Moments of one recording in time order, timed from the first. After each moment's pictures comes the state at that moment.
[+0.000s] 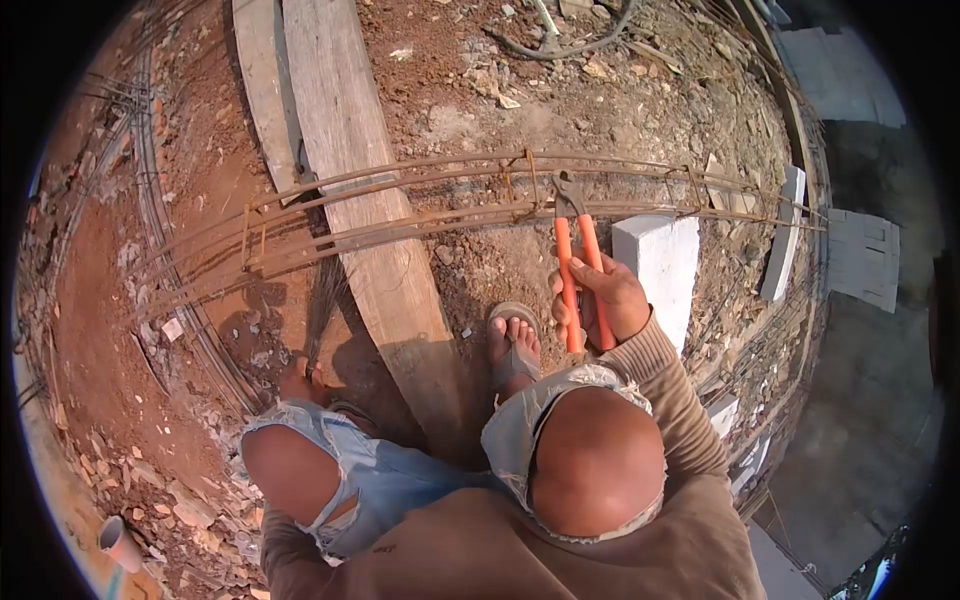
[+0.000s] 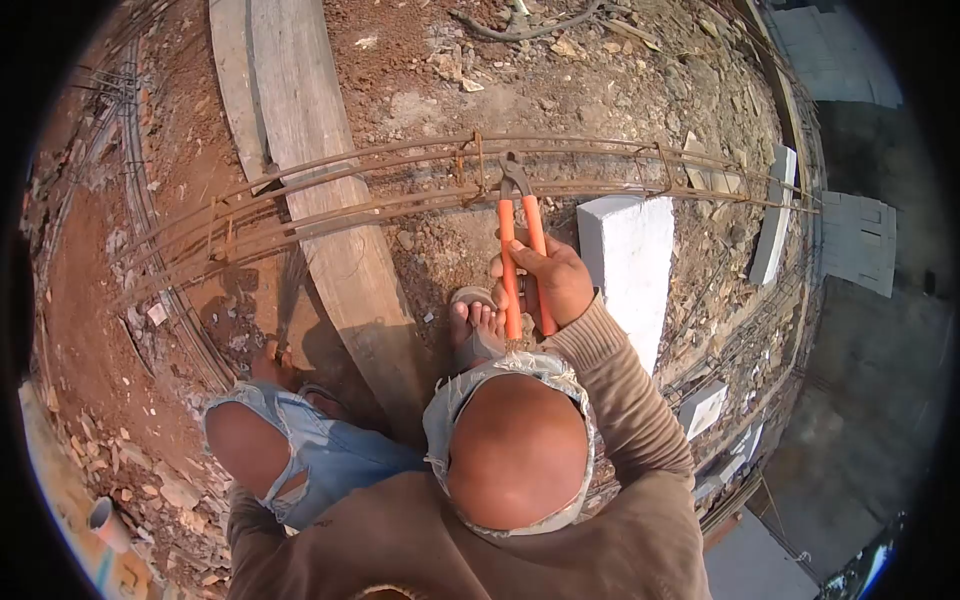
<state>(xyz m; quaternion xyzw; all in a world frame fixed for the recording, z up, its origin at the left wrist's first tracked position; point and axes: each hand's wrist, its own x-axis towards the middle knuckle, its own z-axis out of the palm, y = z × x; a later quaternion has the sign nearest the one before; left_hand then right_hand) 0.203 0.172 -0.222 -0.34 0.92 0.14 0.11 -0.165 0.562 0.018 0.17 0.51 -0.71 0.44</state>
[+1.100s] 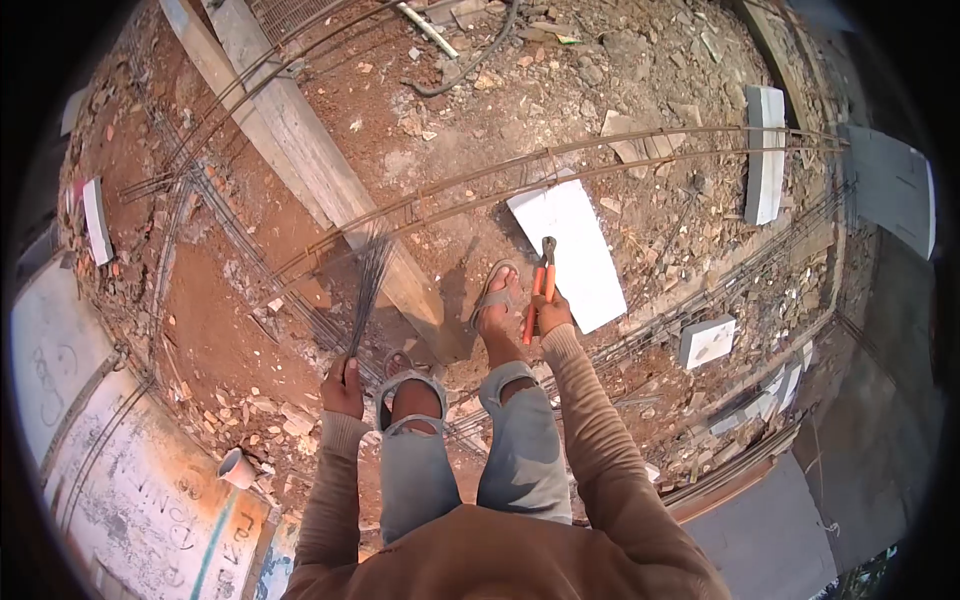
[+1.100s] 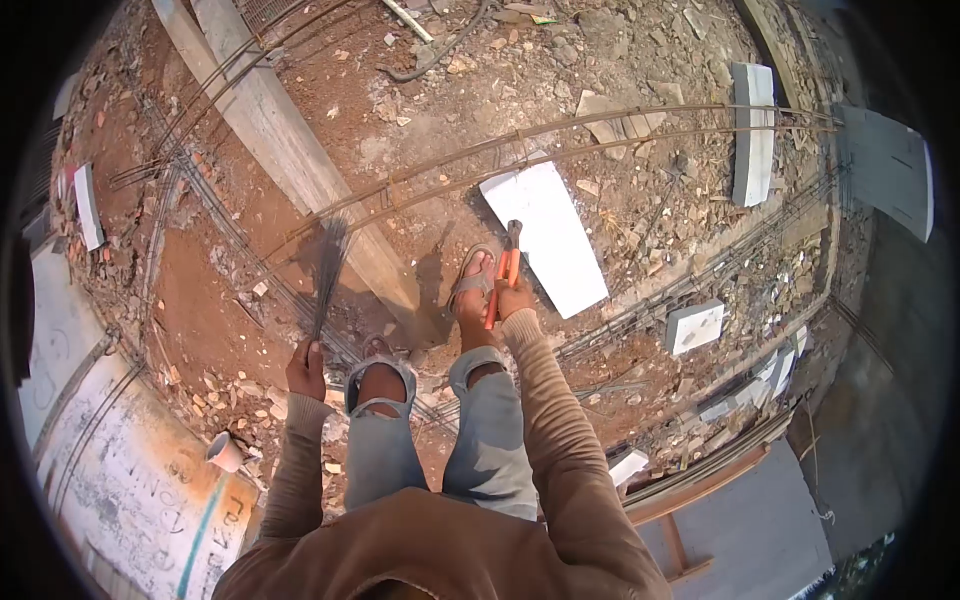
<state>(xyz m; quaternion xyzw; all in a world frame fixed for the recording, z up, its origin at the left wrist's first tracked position) -0.053 0.382 0.352 -0.34 0.87 0.31 0.18 -0.161 0.727 0.189 0.43 0.55 -0.61 0.37</state>
